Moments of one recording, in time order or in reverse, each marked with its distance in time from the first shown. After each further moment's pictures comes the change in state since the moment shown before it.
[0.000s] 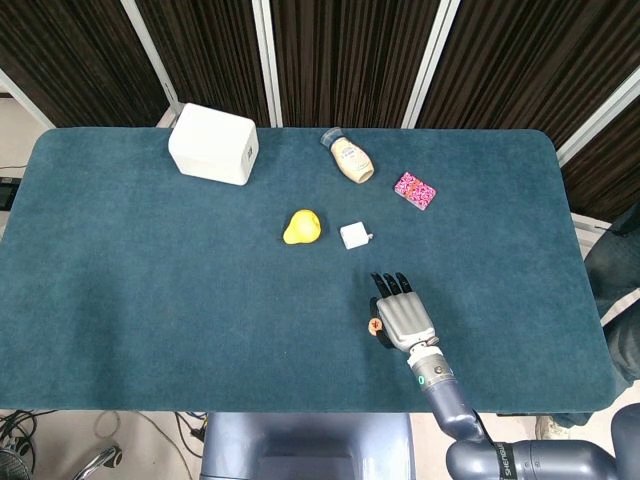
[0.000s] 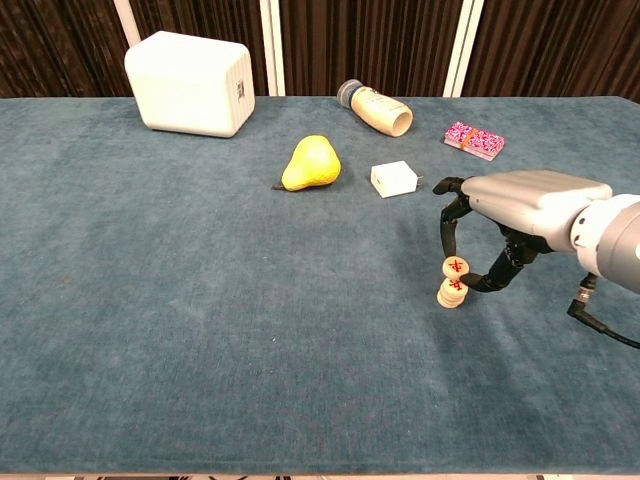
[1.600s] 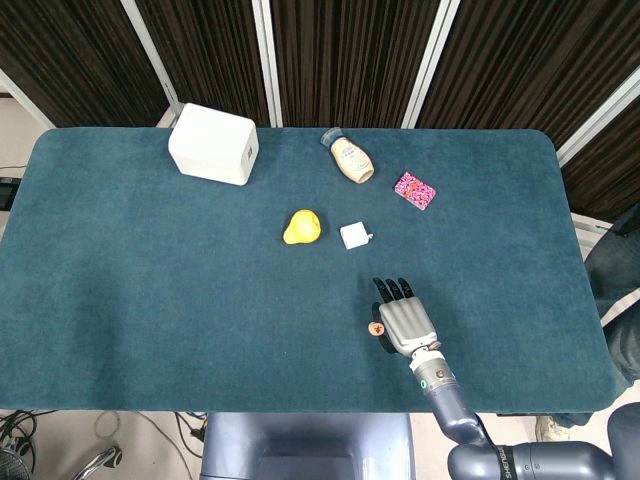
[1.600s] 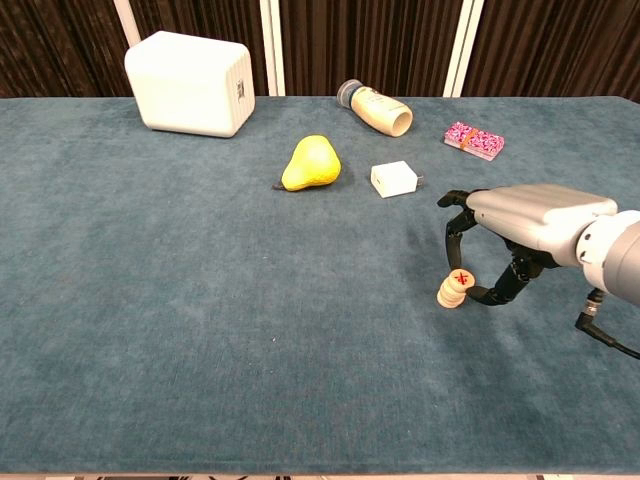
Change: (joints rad) left arm -0.001 -0.002 0.001 -0.002 -0.001 0.003 0.010; right arm 0.002 -0.003 -0.040 0.012 -0.007 0.015 0.025
